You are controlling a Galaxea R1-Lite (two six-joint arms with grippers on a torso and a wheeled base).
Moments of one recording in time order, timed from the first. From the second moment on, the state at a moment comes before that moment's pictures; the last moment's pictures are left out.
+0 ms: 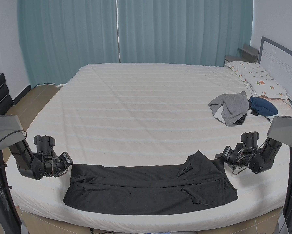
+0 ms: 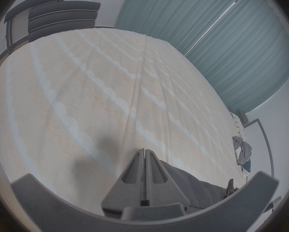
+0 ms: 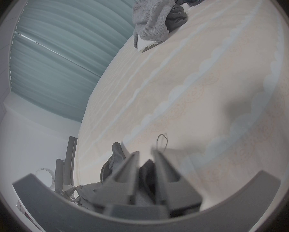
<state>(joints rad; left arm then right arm) 0.07 2.22 -0.64 -0.81 -0.12 -0.67 0.02 2.38 -0.80 -0.94 0.33 0.76</state>
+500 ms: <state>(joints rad) 0.07 2.22 -0.64 -0.81 -0.15 -0.70 -0.03 2.37 -0.80 -0.96 0.33 0.78</state>
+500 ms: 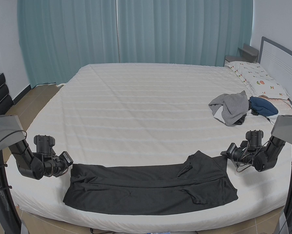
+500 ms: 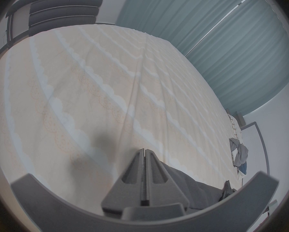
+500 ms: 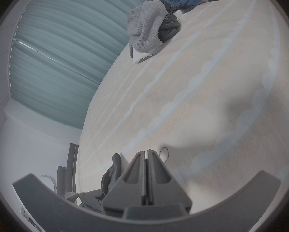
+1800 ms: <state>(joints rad) 0.03 2.14 -0.56 -0.81 -0.16 -0.71 -0.05 2.27 -0.66 -1.04 0.33 0.78</state>
